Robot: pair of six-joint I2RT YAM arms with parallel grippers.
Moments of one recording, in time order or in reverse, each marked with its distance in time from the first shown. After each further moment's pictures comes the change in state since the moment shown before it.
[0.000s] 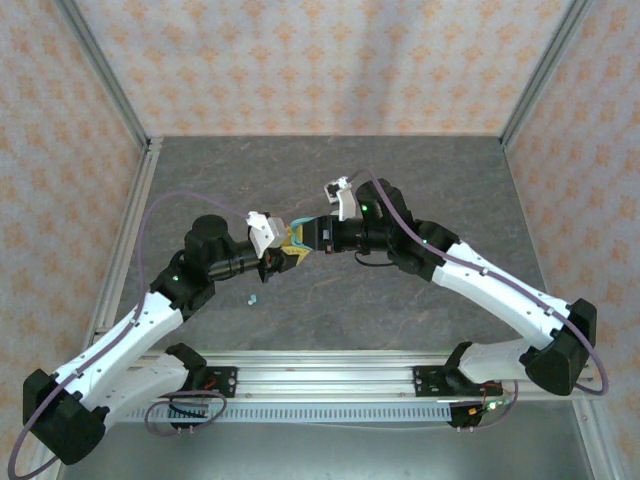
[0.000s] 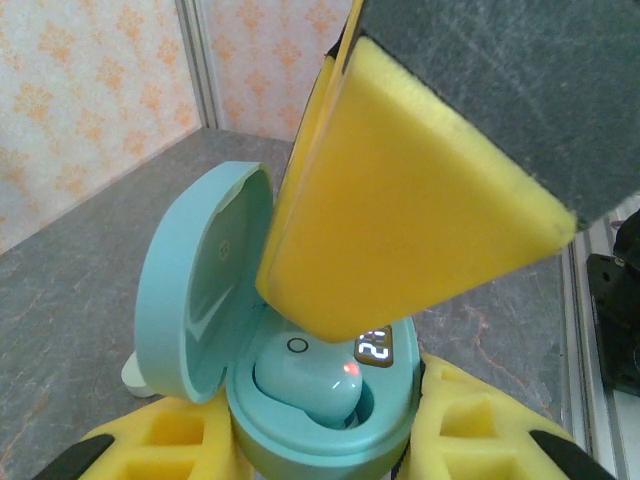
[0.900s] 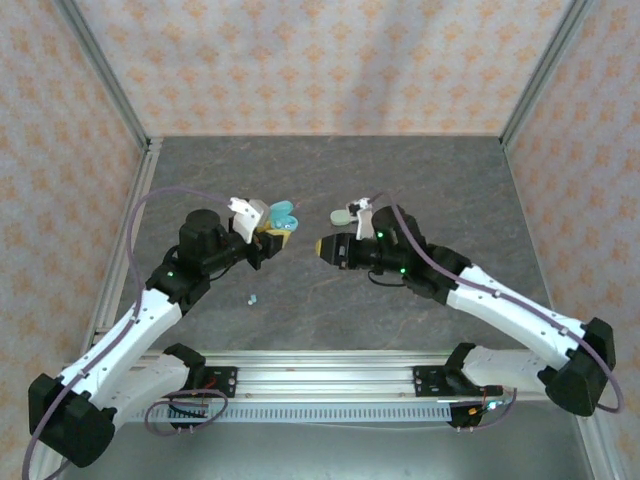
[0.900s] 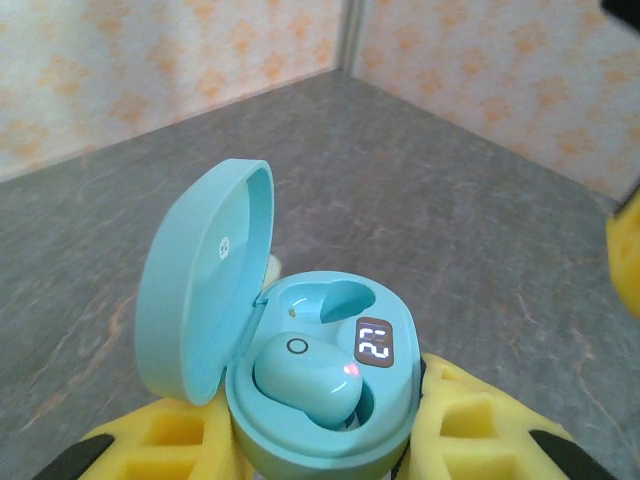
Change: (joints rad) left arm 0.127 0.011 0.000 -0.079 -0.180 -0.158; right arm 0.011 -0.142 -0.273 0.119 0.116 0.114
